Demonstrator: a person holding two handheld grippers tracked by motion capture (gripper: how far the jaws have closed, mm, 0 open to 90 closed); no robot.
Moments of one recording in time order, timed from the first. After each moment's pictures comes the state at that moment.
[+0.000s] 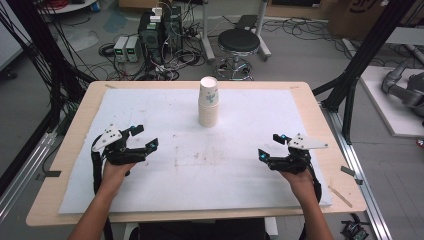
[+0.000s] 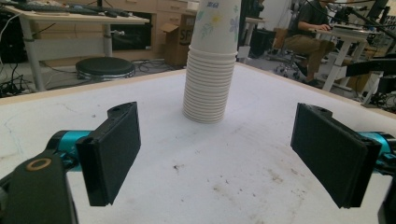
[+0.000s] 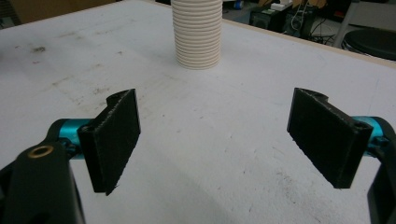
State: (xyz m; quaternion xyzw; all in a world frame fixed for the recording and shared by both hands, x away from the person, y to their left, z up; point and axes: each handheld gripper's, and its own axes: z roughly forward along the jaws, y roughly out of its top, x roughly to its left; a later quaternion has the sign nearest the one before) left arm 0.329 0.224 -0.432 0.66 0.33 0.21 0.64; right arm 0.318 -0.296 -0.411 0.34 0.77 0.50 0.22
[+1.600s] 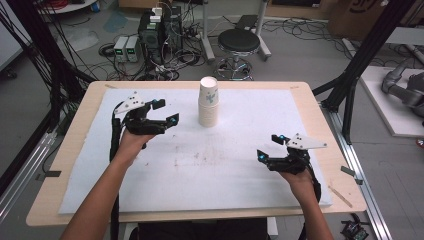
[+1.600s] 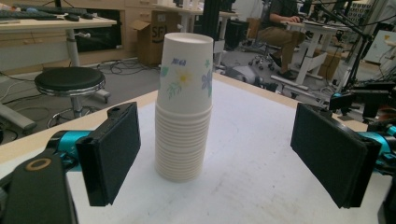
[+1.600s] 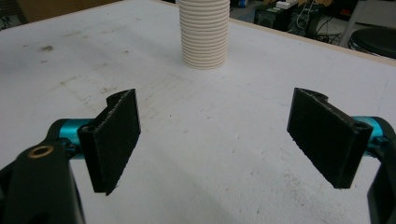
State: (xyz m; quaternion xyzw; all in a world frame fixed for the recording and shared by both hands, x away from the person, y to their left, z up) left arm 0.387 0.173 -0.366 0.69 0.29 0.17 0.64; right arm 0.317 -0.293 -0.408 0.33 0.77 0.50 0.21
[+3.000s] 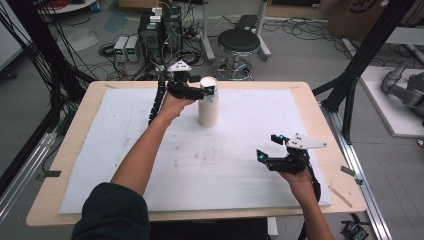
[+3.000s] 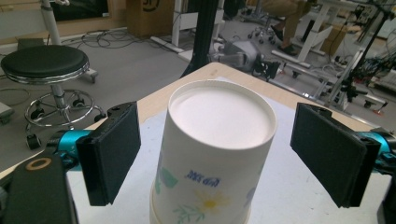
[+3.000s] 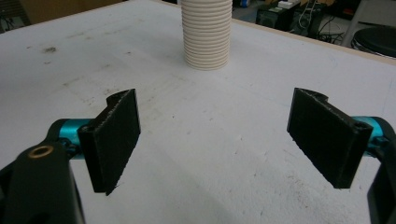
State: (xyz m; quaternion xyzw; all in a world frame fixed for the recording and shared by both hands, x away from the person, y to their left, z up) left arm 0.503 0.075 -0.340 0.74 0.30 0.14 0.59; right arm 0.317 -0.292 -0.407 0.33 0.77 0.50 0.20
